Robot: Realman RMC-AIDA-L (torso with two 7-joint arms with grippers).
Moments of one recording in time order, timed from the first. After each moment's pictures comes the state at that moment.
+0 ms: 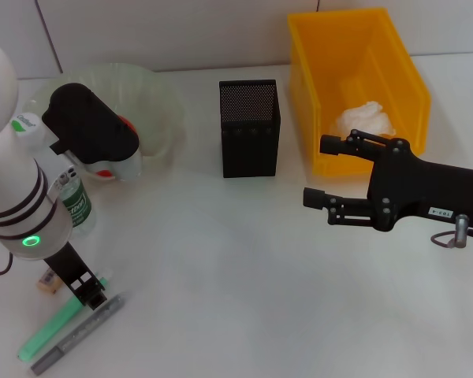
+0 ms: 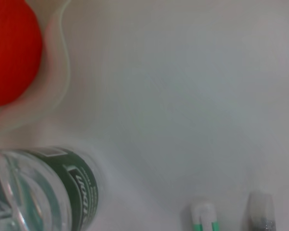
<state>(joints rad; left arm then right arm) -0.67 -2.08 1.69 1.27 2.78 1.61 -2.71 0.29 2.08 -1.00 -0.81 -1.53 -1.56 1.16</state>
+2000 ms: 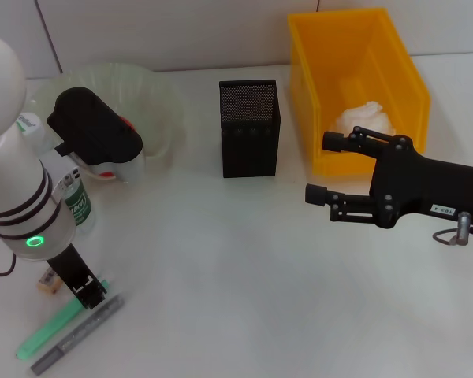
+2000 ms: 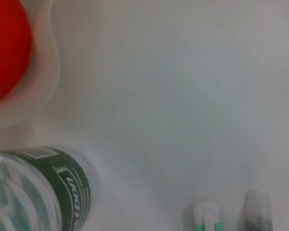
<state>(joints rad) -0.69 -2.08 1.68 1.21 2.76 1.61 -2.70 0.29 2.08 -0.99 -0.81 -1.53 -1.56 1.16</state>
